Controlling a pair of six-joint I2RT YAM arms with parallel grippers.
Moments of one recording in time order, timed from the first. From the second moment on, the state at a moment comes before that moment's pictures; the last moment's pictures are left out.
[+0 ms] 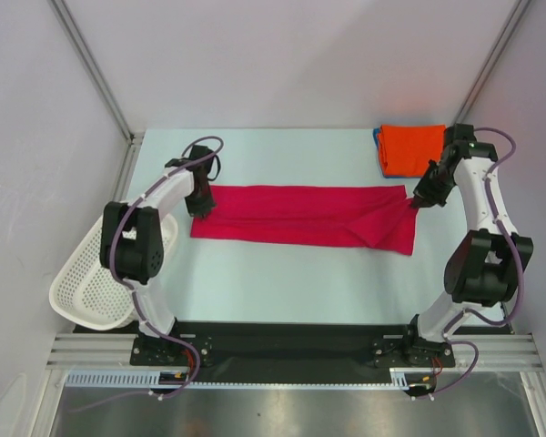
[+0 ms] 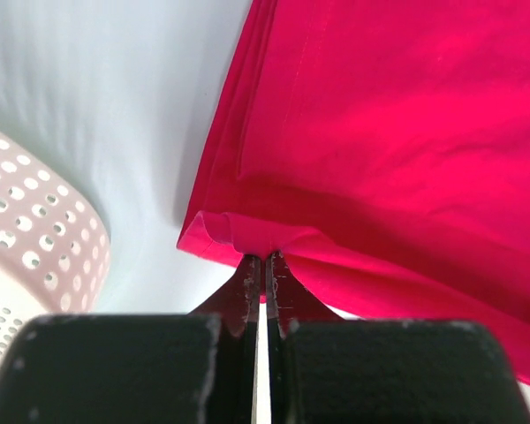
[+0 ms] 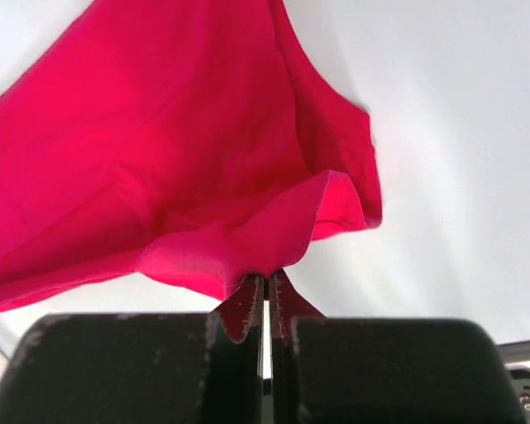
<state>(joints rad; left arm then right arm) -0.20 1.85 1.39 -0.83 -0.24 -0.49 -0.16 1.65 1.57 -1.13 -0.11 0.43</state>
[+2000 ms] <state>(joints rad) -0.17 2.01 1.52 -0.84 -0.20 -0.47 -0.08 2.14 2.01 -1.05 -0.11 0.41</state>
